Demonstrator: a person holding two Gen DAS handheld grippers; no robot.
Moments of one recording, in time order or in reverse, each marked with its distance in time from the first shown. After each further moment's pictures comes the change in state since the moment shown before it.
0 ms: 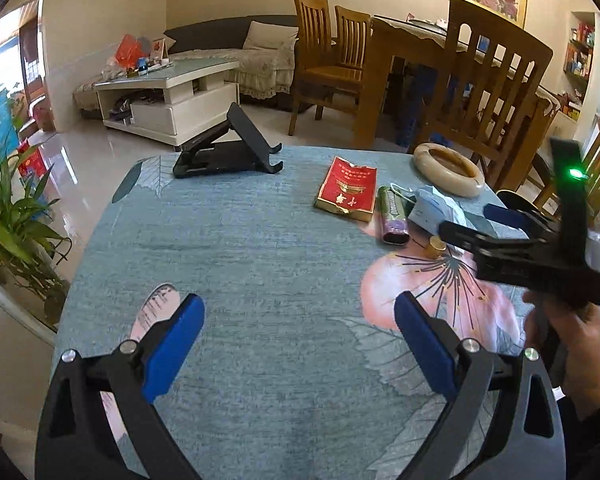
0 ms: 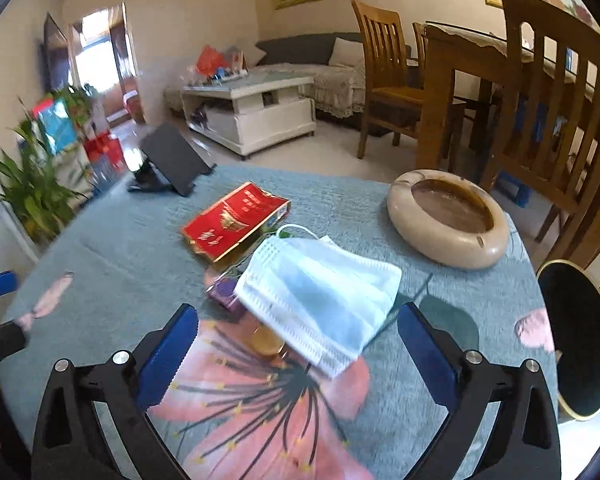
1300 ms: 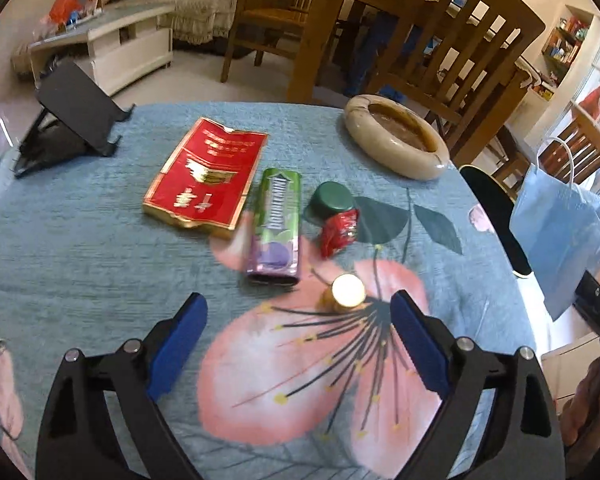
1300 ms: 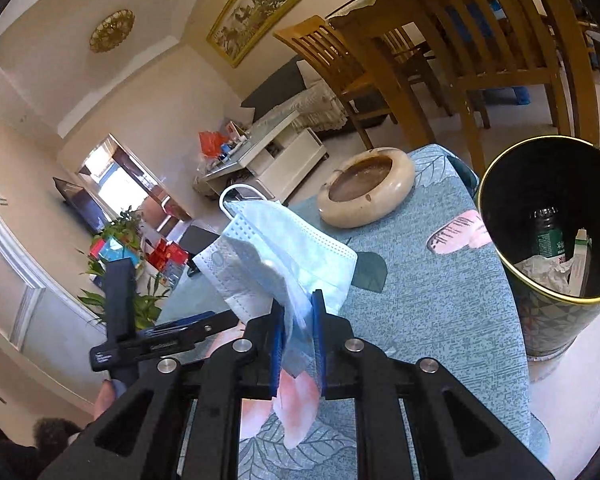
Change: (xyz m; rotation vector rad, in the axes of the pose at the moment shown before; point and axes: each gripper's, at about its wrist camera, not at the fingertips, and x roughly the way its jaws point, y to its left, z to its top) left arm 0.126 -0.094 0.044 0.000 0.217 -0.224; right arm -0.101 -0.145 -0.066 0.486 -0.133 0.358
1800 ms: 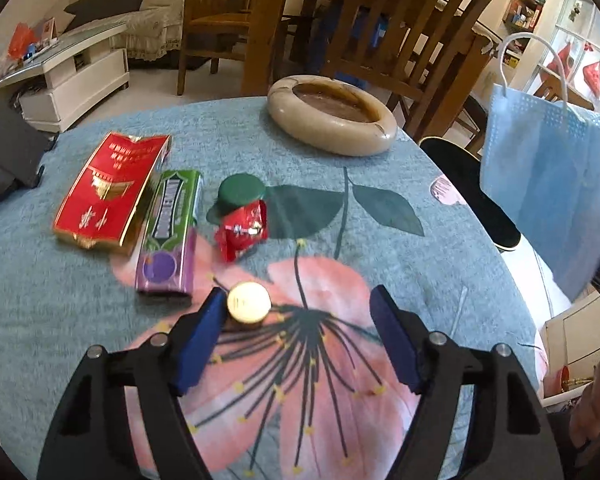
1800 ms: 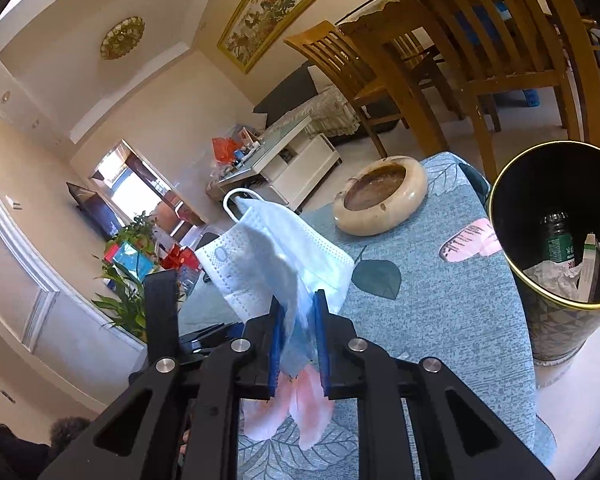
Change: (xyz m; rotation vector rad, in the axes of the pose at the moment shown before) left arm 0.033 -0.051 -0.001 0.151 -0.009 -0.040; right arm -0.007 0.002 0.004 0.001 -0.022 0.050
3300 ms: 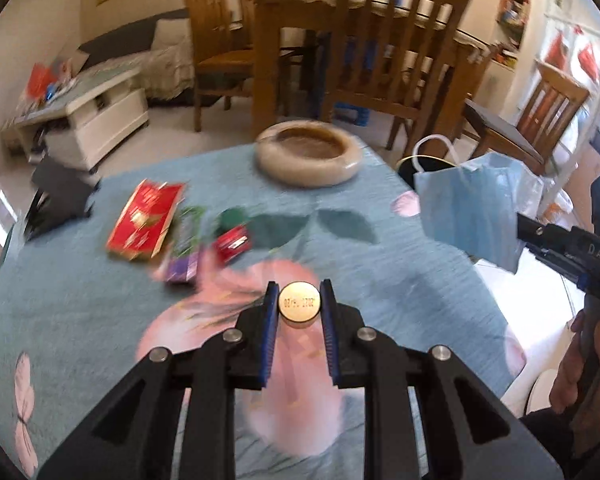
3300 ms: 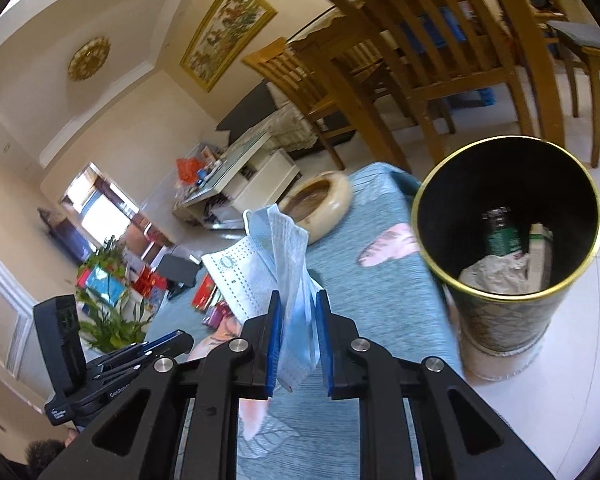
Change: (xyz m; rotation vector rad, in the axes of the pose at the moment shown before) left arm -0.075 -0.061 -0.014 0.075 -0.108 0.100; right arm -0.044 -0.045 0.001 0.081 -0.066 -0.134
